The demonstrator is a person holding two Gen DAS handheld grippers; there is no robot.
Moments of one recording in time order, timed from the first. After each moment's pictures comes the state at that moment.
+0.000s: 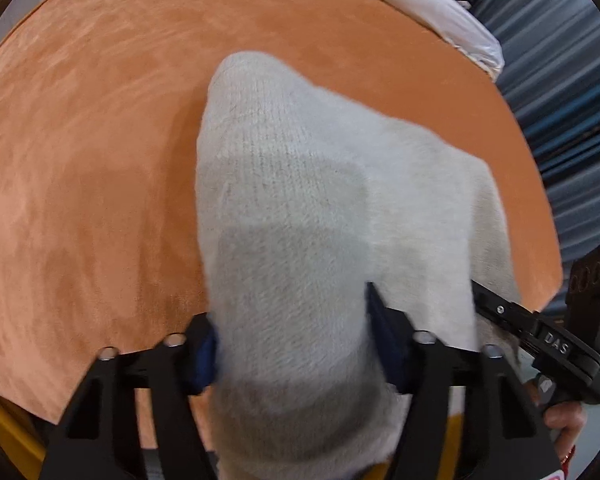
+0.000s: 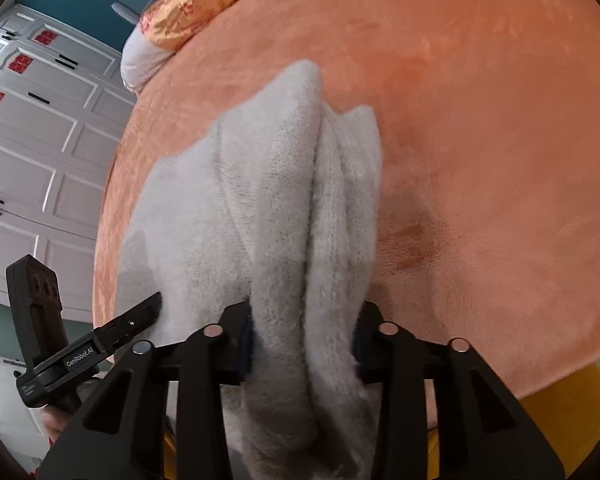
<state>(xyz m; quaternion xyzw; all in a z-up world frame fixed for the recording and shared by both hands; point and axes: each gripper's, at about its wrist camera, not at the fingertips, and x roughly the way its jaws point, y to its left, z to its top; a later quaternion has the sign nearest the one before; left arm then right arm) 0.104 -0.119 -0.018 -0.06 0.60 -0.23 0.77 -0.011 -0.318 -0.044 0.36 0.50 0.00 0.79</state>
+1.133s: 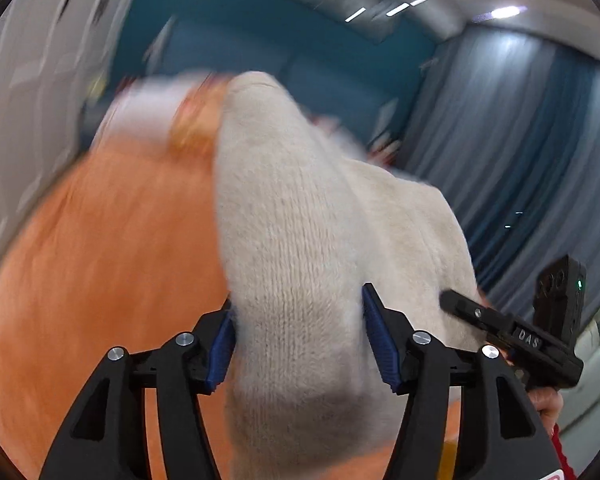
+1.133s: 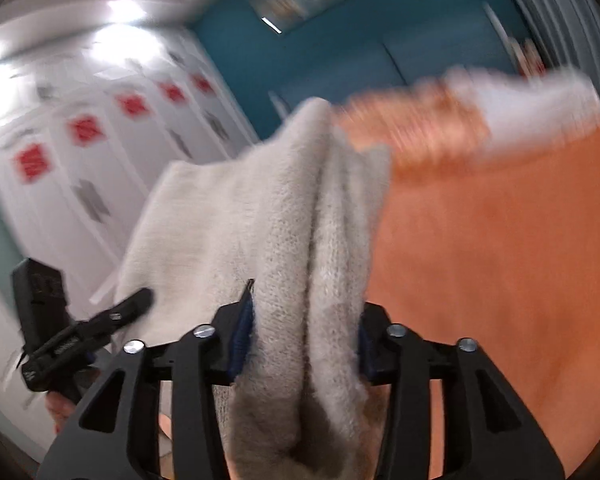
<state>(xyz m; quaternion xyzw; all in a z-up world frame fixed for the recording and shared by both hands) 0.181 0.038 0.184 -0.10 0.36 -0.27 0.89 0.097 -0.214 0.133 0.27 0.34 0.07 0.90</state>
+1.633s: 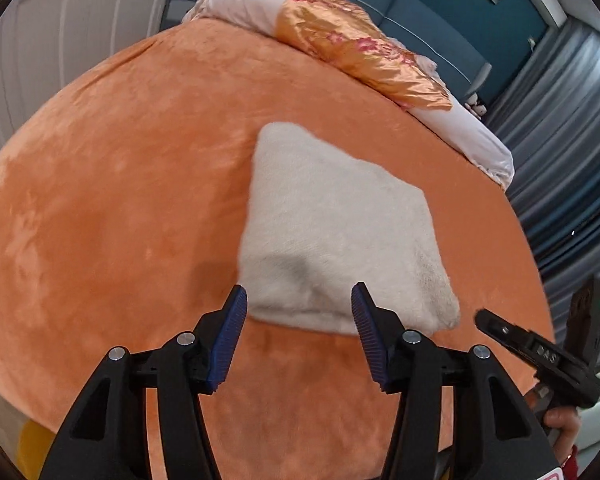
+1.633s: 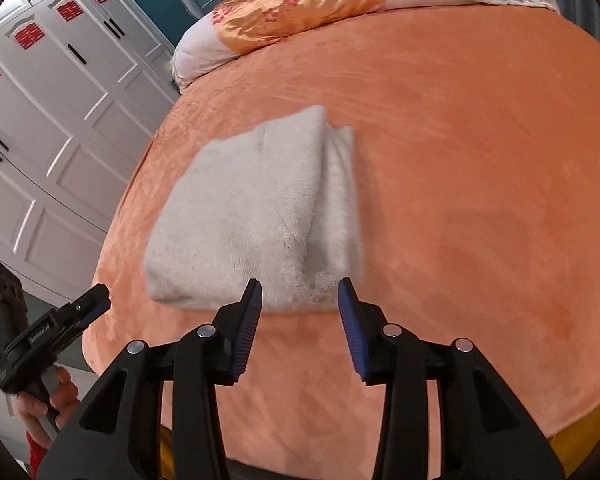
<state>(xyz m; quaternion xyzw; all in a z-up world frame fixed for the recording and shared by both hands) 0.163 0.074 0.043 -0.13 0.47 -0.17 0.86 0.077 -0.182 0.015 0.25 0.47 0.02 0.85</state>
